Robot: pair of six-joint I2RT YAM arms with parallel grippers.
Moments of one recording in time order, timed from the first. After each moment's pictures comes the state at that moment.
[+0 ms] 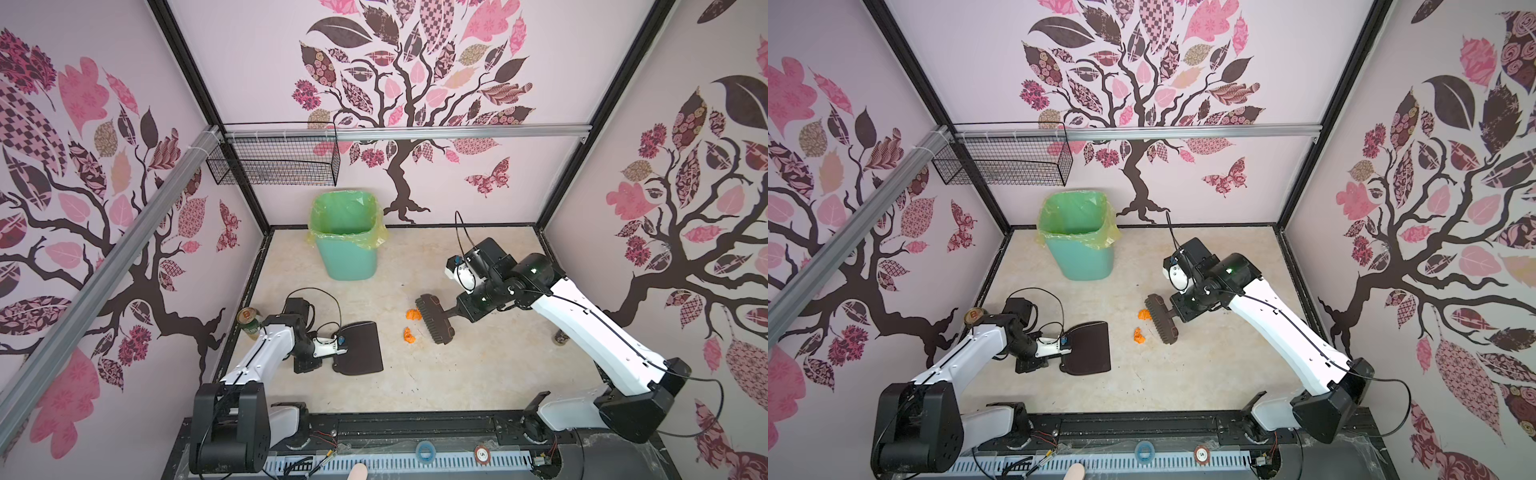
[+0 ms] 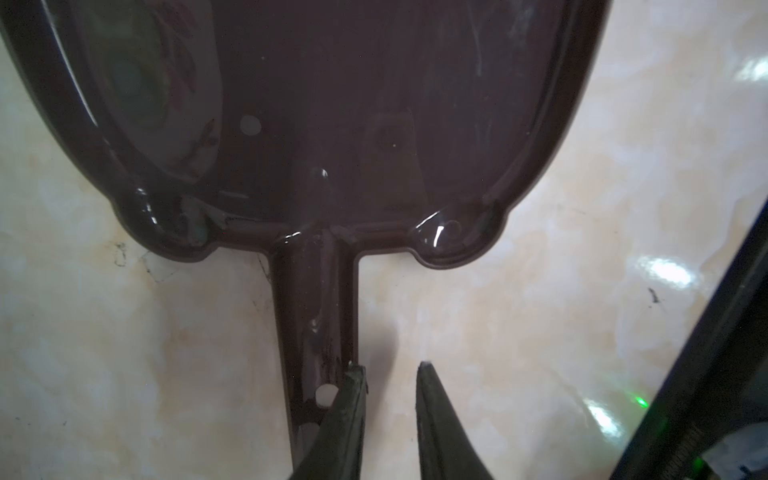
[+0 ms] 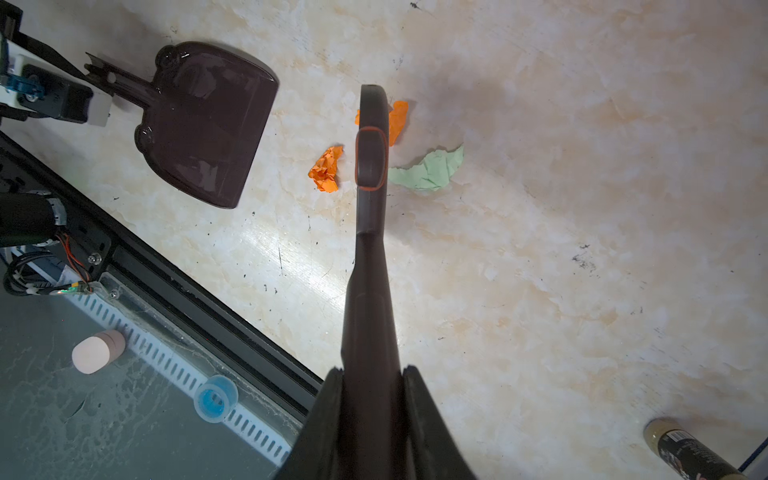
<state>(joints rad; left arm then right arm) -0.01 1.24 0.64 -0.92 0.15 1.40 0.64 1.37 1.53 -1.31 -0.08 0.09</state>
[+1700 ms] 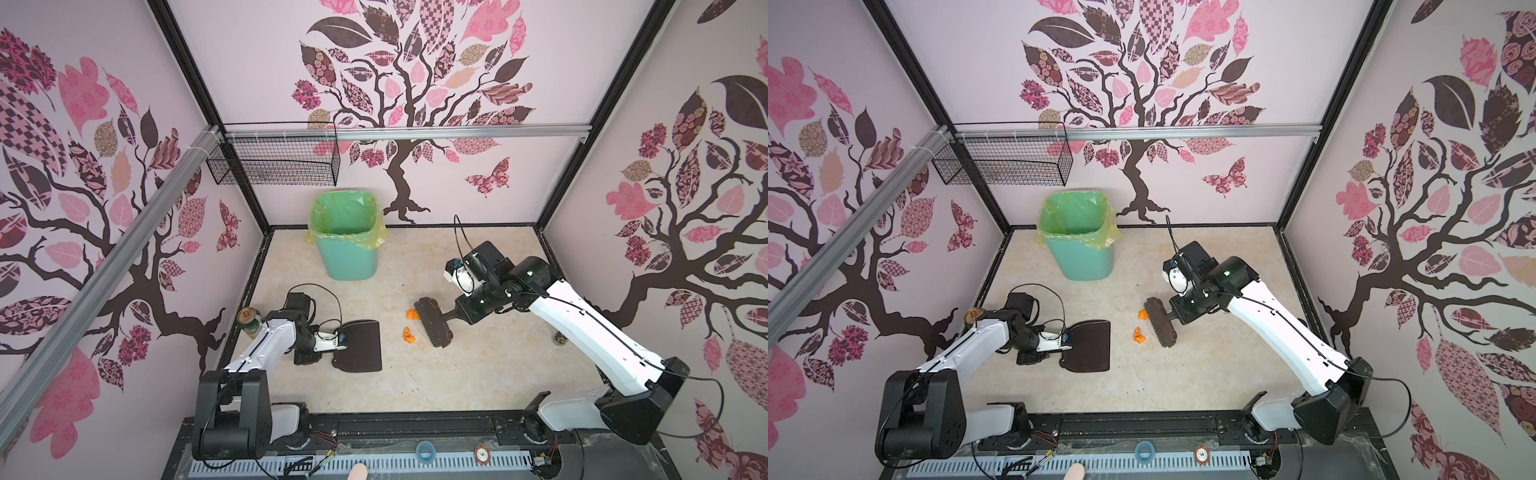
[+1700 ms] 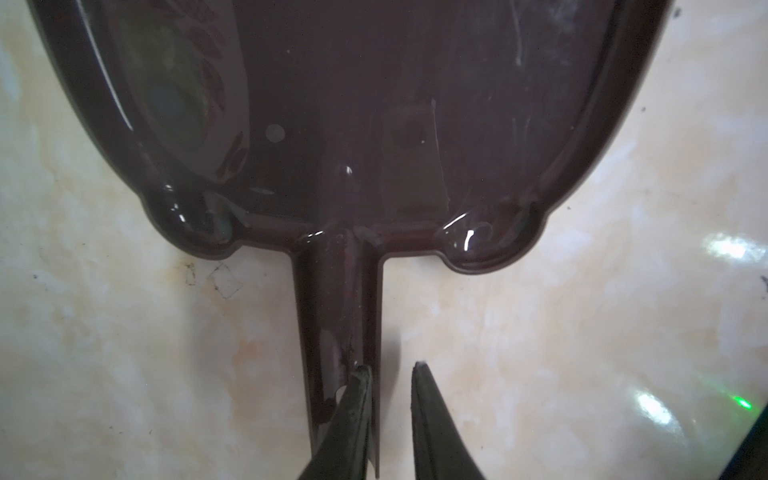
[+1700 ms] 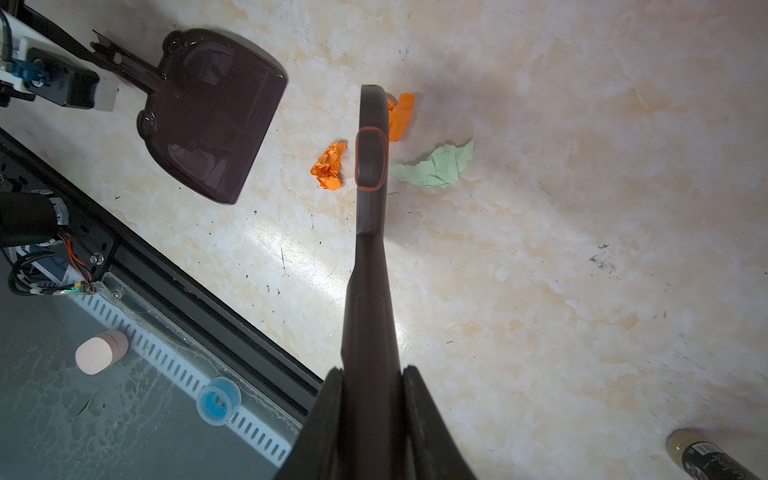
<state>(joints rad) -0.01 1.29 0.67 -0.84 0.14 1.50 0.64 1.36 1.47 -1.27 -0.10 0.10</state>
